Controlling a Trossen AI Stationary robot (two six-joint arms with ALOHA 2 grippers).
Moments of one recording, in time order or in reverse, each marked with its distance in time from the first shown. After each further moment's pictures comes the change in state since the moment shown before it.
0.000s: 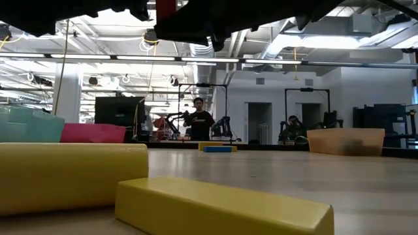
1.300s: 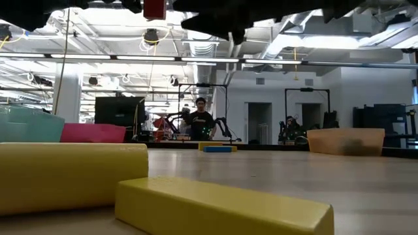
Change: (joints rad) left arm -0.045 -0.052 -0.003 -0.031 -0.054 0.020; right arm 0.055 -0.101 -0.133 0.109 0.077 0.057
